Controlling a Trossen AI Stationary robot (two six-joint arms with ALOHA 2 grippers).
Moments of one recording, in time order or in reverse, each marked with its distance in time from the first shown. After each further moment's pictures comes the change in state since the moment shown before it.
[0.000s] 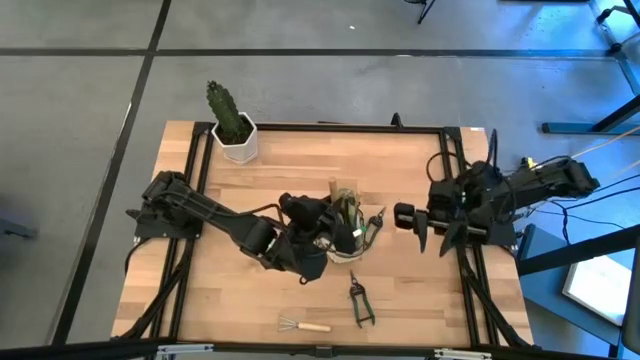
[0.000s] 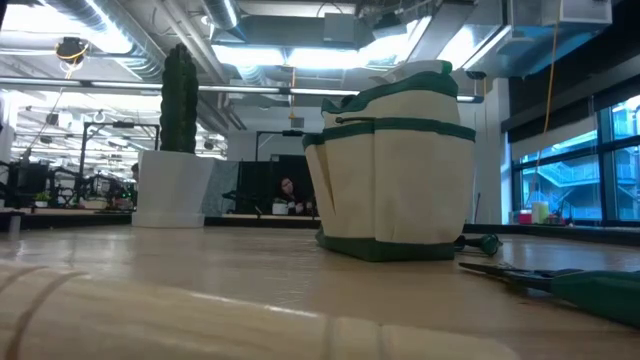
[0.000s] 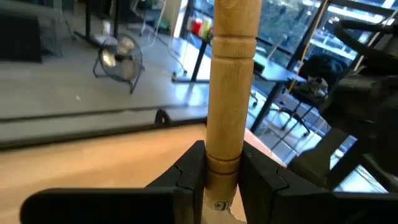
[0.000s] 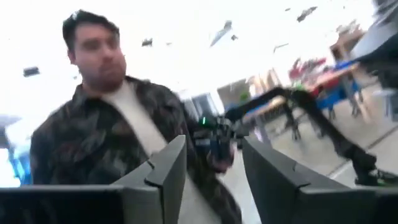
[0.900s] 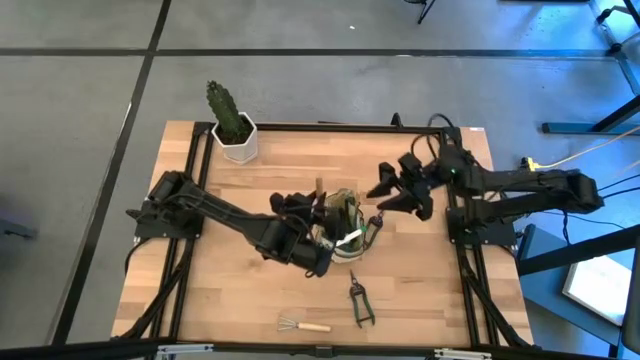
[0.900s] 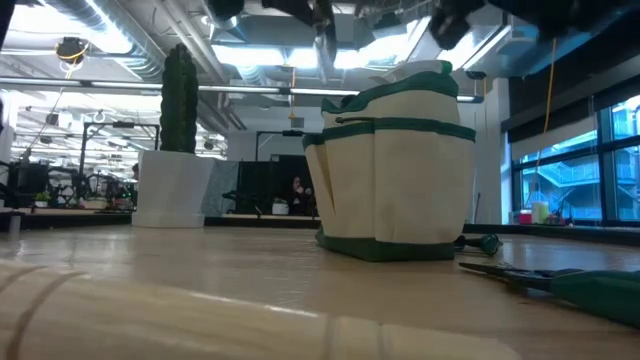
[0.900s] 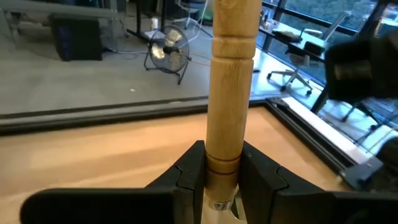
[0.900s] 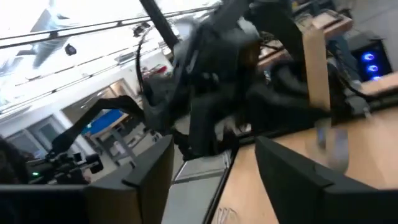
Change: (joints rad) left arm 0.048 0.035 -0.116 -0.392 -0.018 -0.430; right arm -0.310 -0.015 -0.026 -0.493 0.221 -0.298
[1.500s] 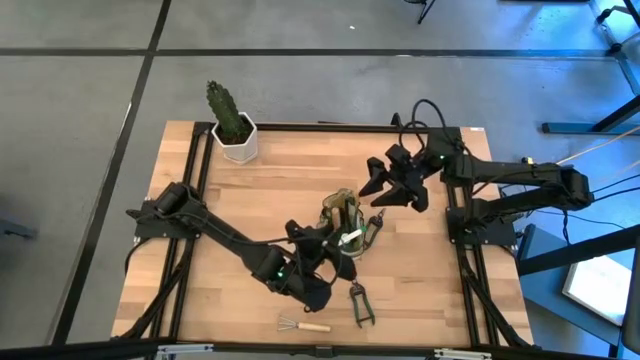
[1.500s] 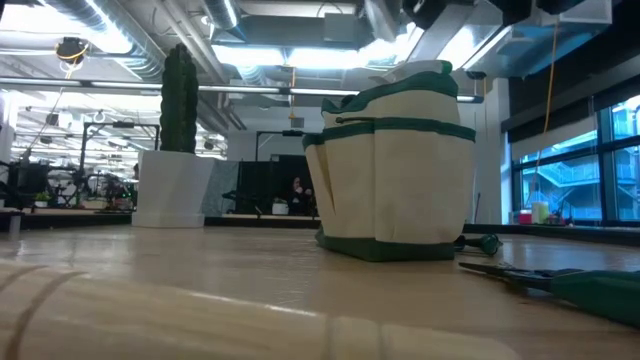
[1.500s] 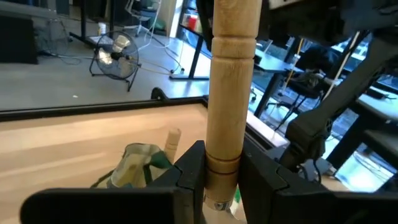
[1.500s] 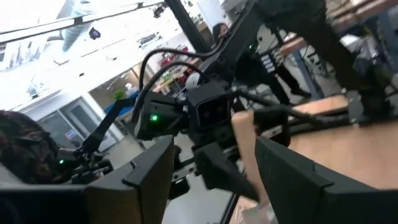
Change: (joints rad) left arm -0.129 0.078 -0.015 0.545 -0.047 0.368; right arm -0.046 0.133 0.197 -0.089 -0.171 0.023
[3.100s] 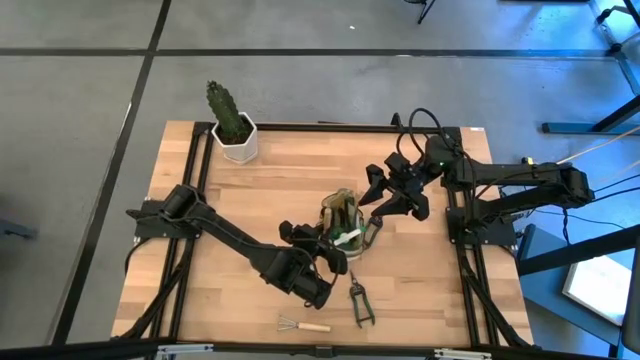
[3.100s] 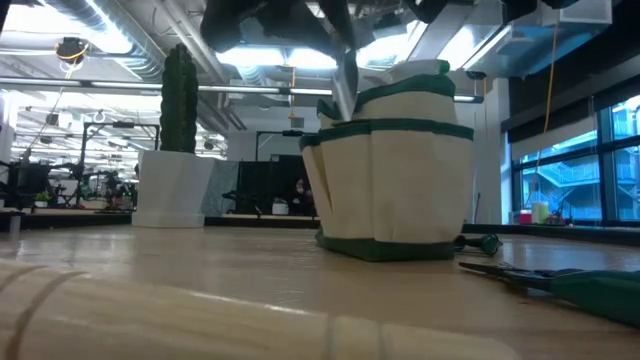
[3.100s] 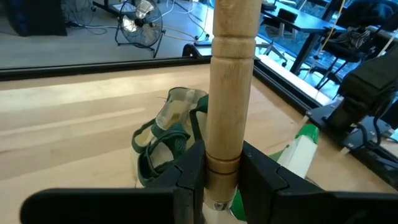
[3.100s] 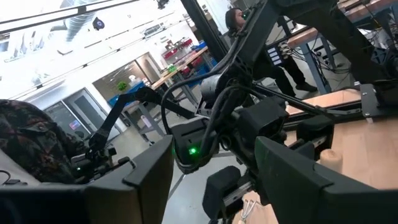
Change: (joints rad) left arm 0.026 0.051 -0.030 -0.393 0.119 -0.402; right arm 0.069 -0.001 0.000 -0.027 0.038 -0.035
